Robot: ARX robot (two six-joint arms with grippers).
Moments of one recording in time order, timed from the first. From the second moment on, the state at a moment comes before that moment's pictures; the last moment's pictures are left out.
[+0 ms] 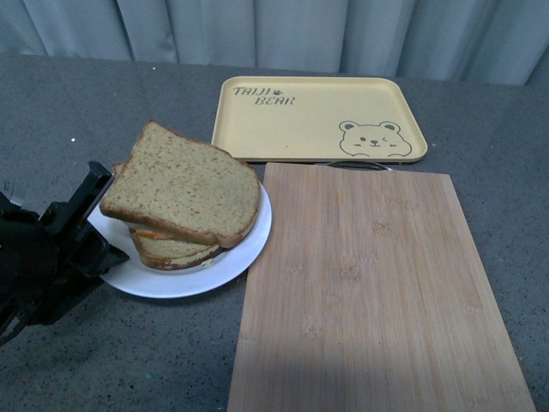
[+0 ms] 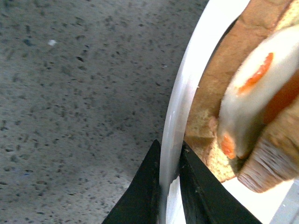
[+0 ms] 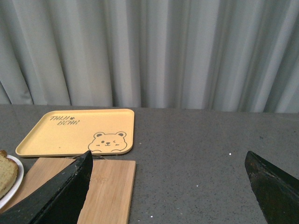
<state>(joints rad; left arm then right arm) -0.17 1.88 0.54 0.45 0.16 -1.01 0.00 0.00 0.00 0.00 0.00 0.00</state>
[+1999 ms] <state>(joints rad) -0.39 2.41 1.51 0.32 0.14 -1.26 0.00 0.00 0.00 0.00 0.00 0.00</state>
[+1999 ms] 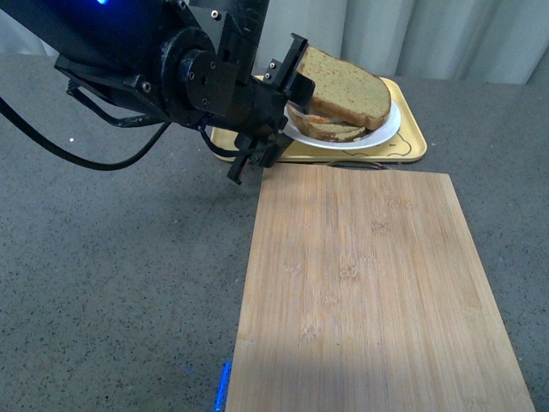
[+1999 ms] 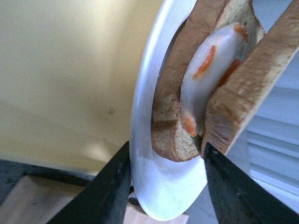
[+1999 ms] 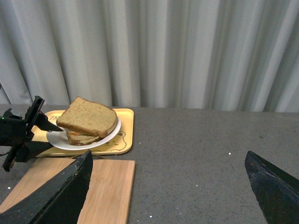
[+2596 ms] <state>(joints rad) -0.40 1.73 0.59 1.15 -0.37 -0.08 0.00 0.00 0.00 0.00 0.00 0.00</state>
